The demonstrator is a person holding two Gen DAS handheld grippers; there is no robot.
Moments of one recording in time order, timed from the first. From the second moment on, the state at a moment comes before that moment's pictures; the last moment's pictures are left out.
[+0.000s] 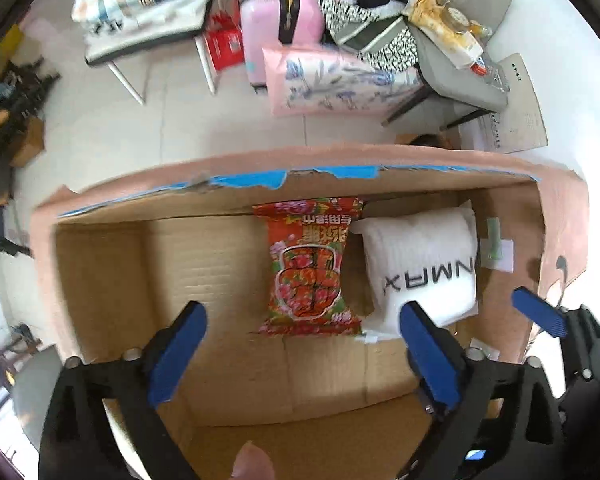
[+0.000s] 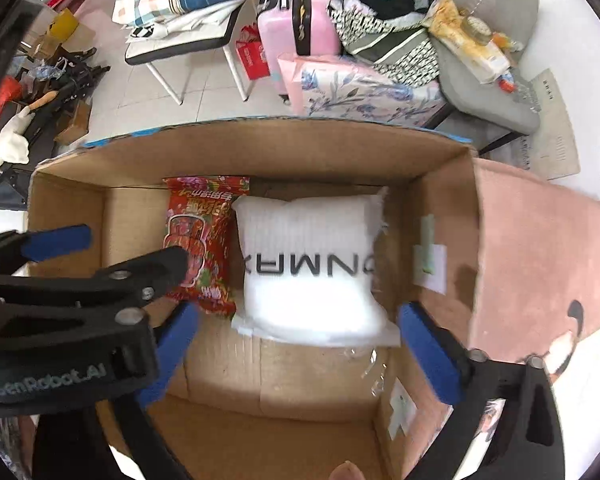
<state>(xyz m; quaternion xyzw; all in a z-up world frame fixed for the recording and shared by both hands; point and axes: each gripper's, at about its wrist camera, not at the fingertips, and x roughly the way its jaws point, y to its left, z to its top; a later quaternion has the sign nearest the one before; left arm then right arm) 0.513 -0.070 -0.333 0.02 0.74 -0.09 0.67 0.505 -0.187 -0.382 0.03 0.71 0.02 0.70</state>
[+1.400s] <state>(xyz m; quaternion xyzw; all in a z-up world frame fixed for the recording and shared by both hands) 0.193 0.114 -0.356 -0.10 0.72 0.14 0.67 0.258 -0.042 -0.456 -0.15 0.73 0.17 0.64</state>
